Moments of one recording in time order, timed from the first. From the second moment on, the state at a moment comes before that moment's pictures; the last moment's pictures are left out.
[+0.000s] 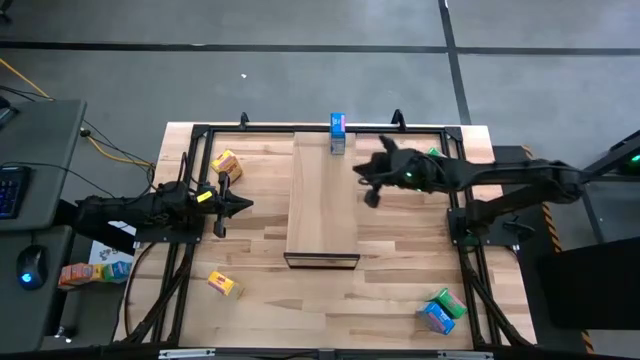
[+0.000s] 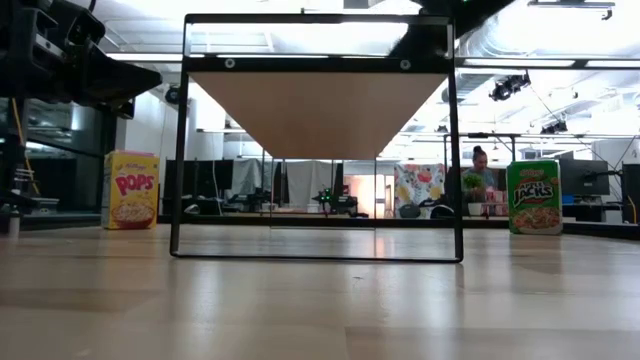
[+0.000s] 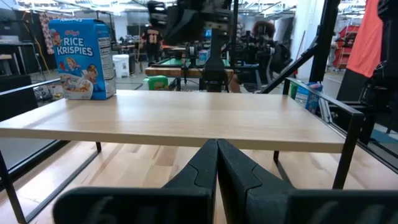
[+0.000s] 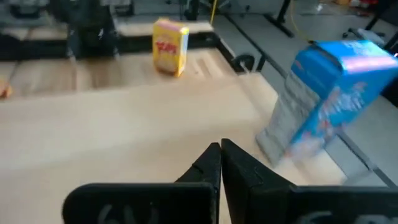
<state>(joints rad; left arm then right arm) 0.02 0.01 0.01 0.02 -0.04 0.00 -0.10 1.20 0.93 -0.21 0.29 -0.02</state>
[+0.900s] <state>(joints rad) 0.02 0.01 0.01 0.02 -0.04 0.00 0.24 0.90 0.88 -0.61 0.25 0.57</state>
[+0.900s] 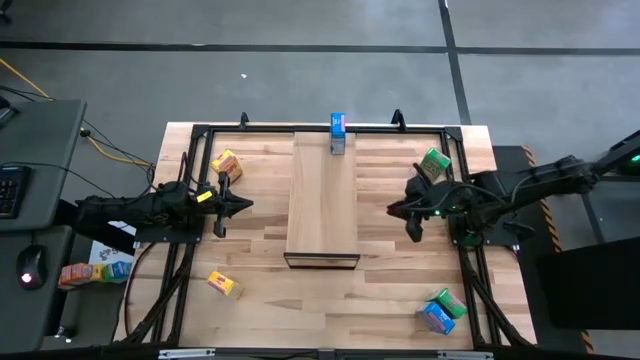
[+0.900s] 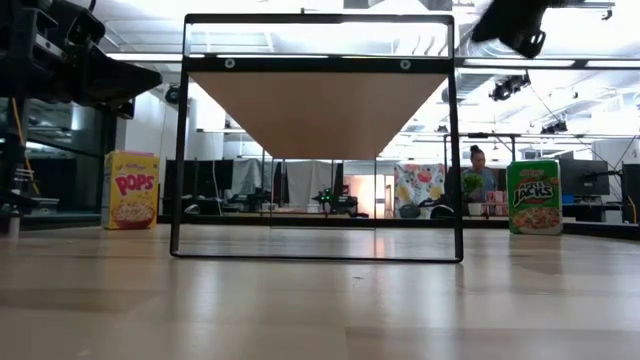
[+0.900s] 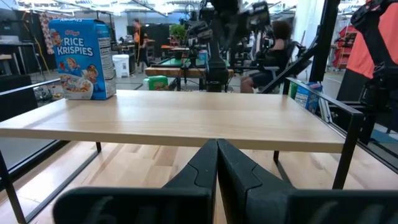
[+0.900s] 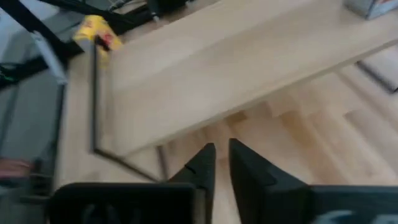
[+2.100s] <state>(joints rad) 0.02 0.01 0.01 0.02 -0.04 0.00 0.99 1.62 1.41 -1.22 -0.11 2.05</state>
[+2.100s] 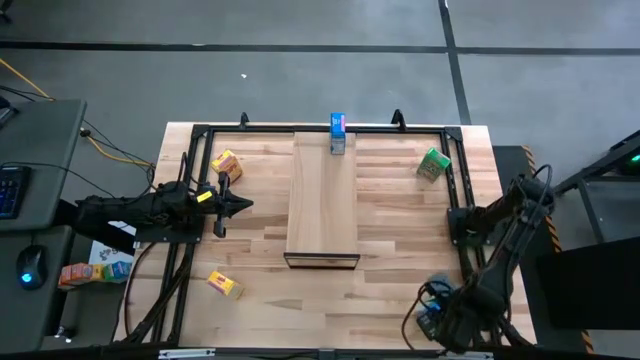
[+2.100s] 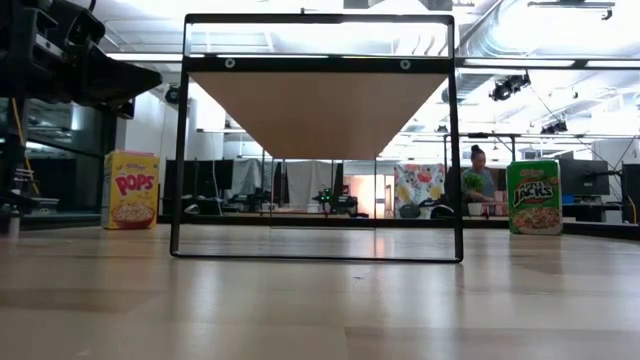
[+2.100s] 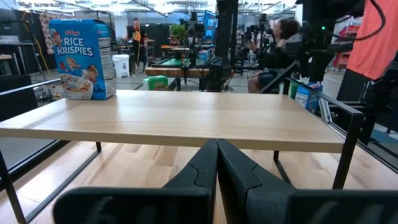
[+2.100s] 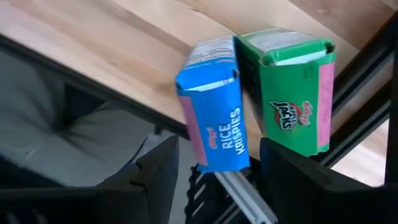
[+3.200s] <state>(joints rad) 0.02 0.01 0.01 0.02 -0.04 0.00 0.99 1.69 1.41 -1.21 -0.06 2.00</state>
